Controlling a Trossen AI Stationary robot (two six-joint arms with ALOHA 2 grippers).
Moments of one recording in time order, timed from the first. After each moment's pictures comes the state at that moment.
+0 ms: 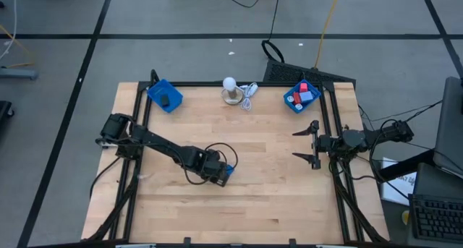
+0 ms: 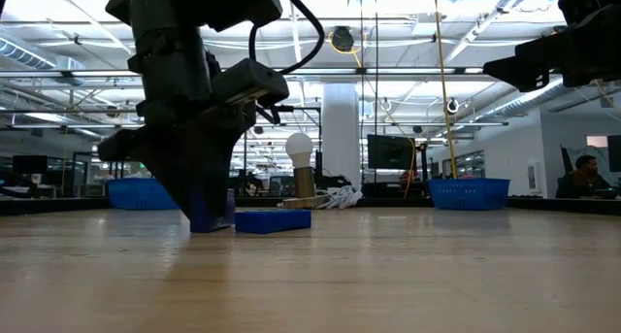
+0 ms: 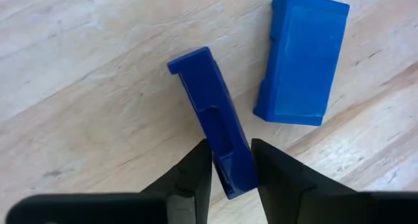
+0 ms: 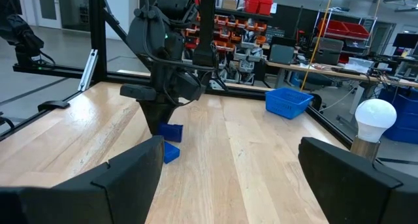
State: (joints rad) left arm -0.26 1.83 1.10 -0.52 -0.01 -1.34; right arm 0.29 0.01 0.06 -0.05 0.31 -0.12
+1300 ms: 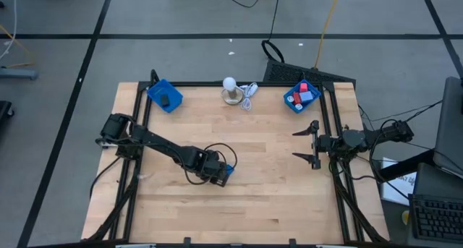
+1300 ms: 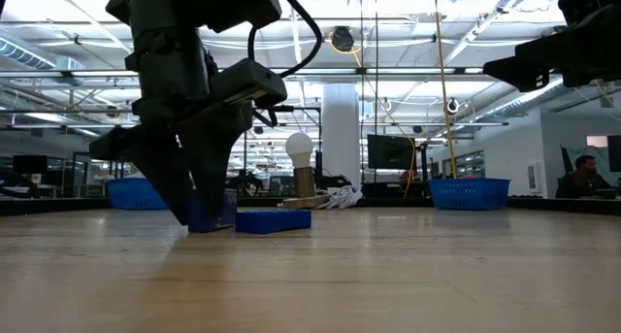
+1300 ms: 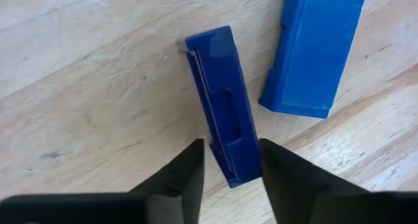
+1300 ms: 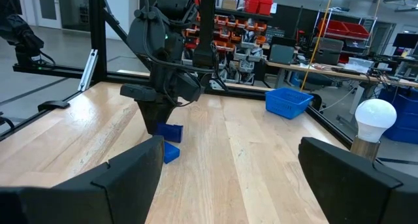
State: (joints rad) left arm -0.26 1.83 1.10 -0.53 0.03 -1.38; right arm 0.29 0.01 0.06 -0.05 0.31 -0.12
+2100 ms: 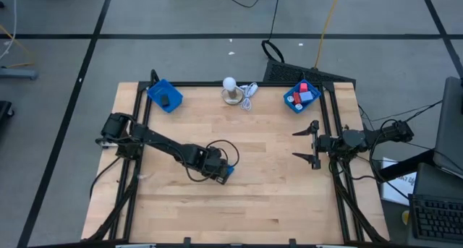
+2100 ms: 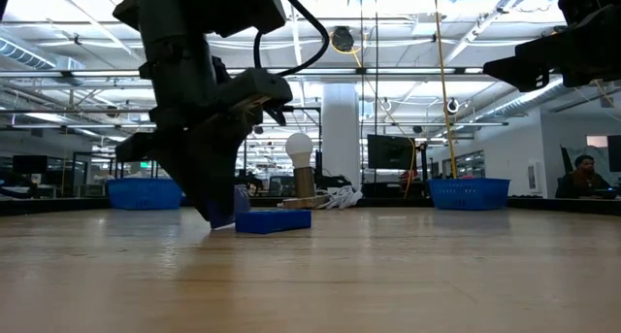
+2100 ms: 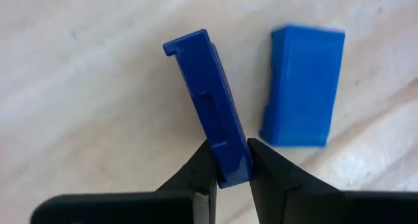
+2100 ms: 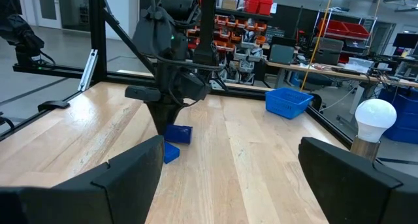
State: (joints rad) left arm -0.24 1.83 1.10 -0.52 -0.04 -1.26; right arm 0.29 0.01 0.06 -0.05 0.31 -0.12
